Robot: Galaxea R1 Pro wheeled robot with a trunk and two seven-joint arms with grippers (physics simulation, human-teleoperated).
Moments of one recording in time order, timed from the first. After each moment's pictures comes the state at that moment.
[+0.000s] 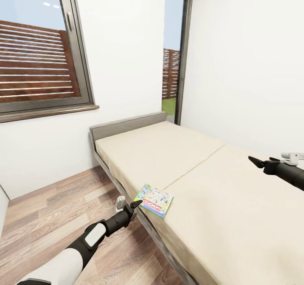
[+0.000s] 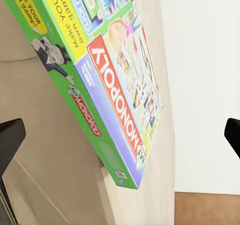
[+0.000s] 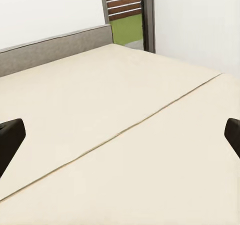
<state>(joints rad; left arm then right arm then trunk) -0.68 -0.03 -0.11 -0.32 0.95 0.41 -0.61 -0.53 -0.39 -0.47 -1.52 -0.15 0.70 0.60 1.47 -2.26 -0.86</state>
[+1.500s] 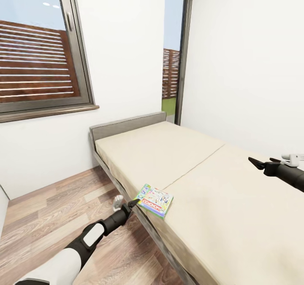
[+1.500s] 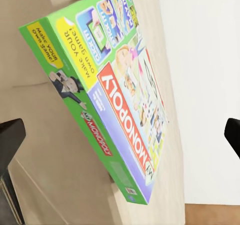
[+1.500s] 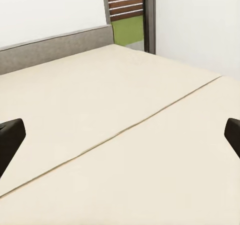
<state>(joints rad) -0.68 -0.02 -0.11 -0.32 0.95 0.35 -0.61 -0.50 -0.39 -0.47 -1.56 -0.15 0.70 0.60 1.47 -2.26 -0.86</state>
